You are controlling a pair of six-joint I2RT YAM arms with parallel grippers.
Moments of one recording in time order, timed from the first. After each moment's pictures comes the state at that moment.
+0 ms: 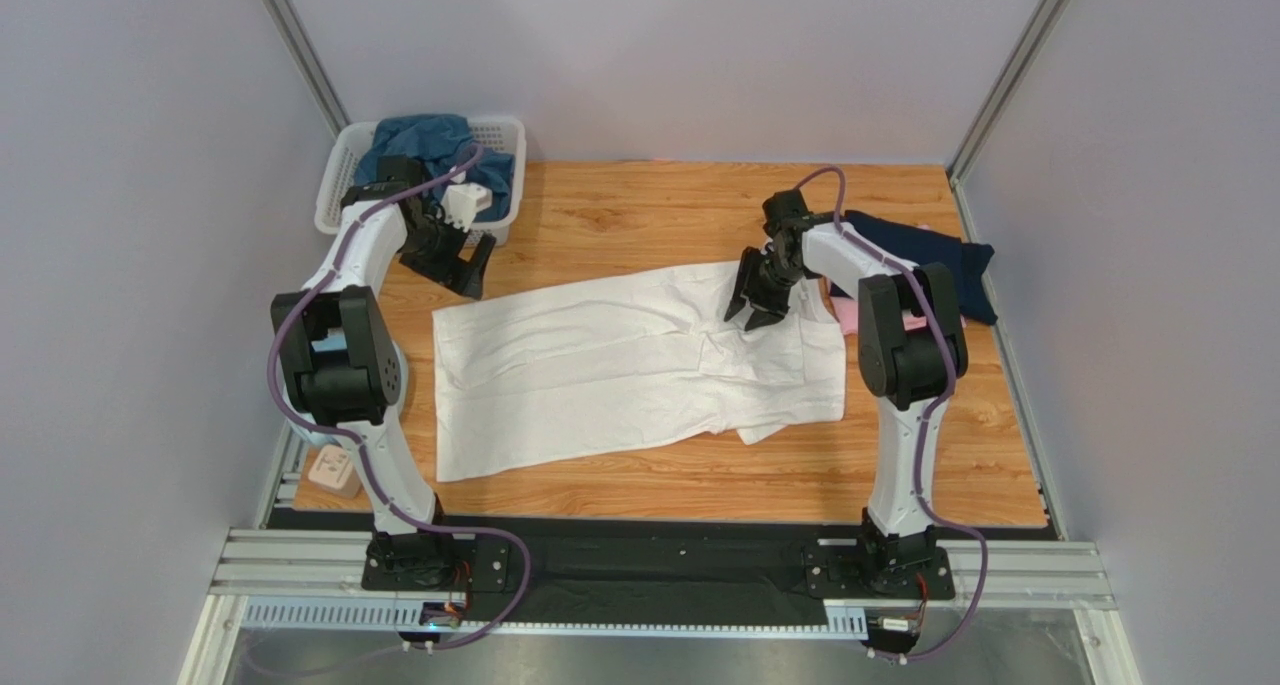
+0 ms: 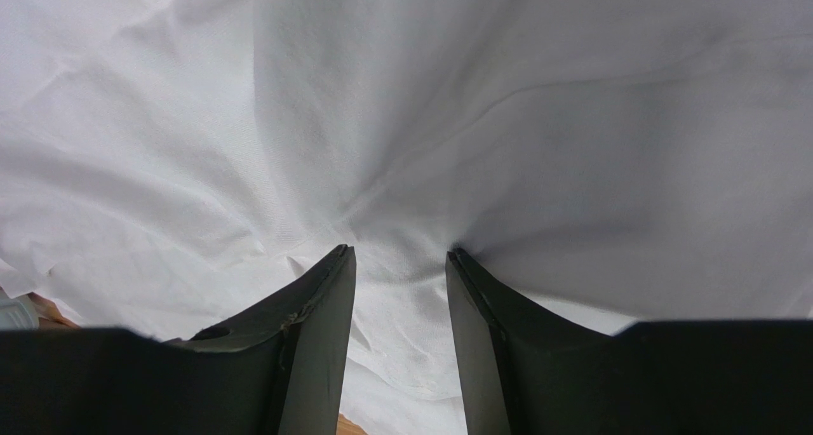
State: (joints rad) left arm 0.10 1.92 1.61 -0.89 0.31 0.58; right arm 0.24 2.12 1.57 -0.73 -0.28 0.54
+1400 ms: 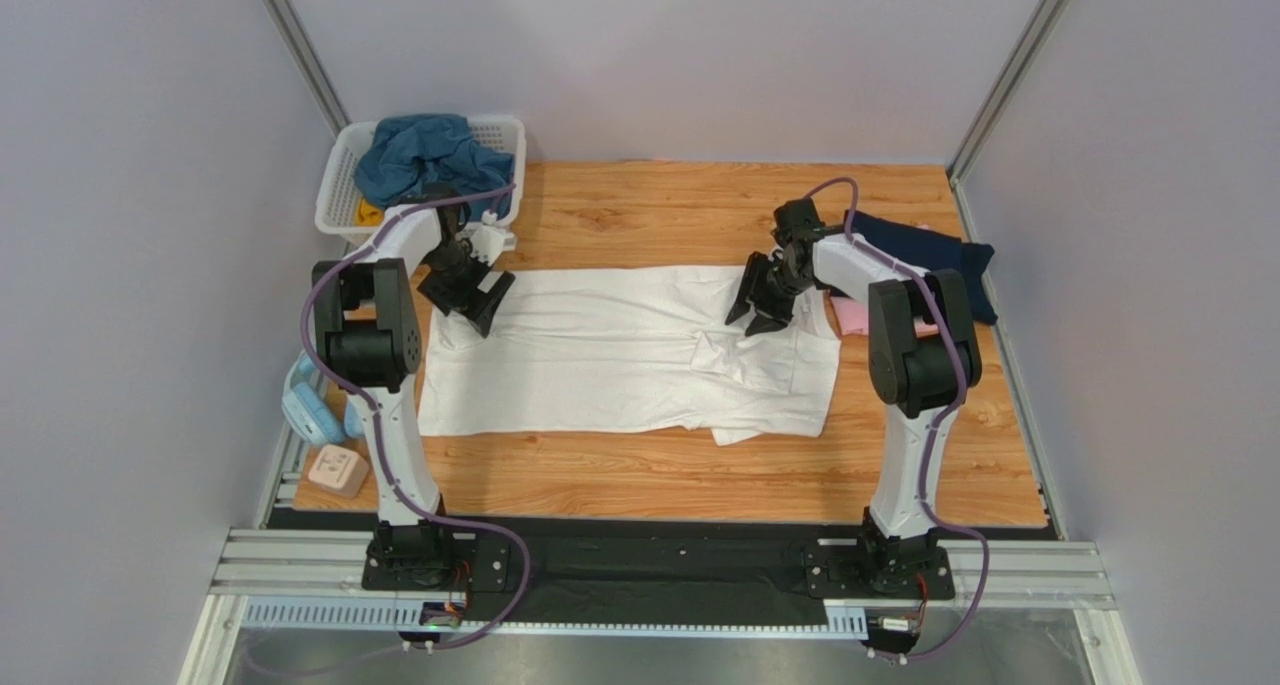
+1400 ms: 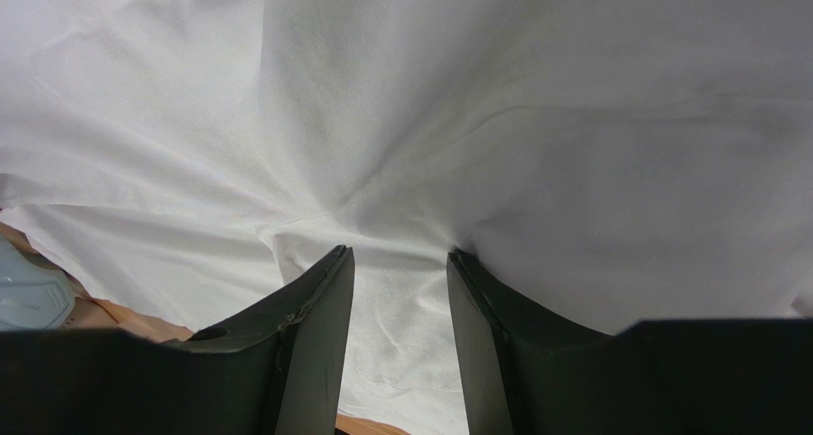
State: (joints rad) left arm 0.04 2.13 1.65 -1.00 0.16 0.61; right arm 0.21 2.04 1.44 -0.63 -0.34 0.56
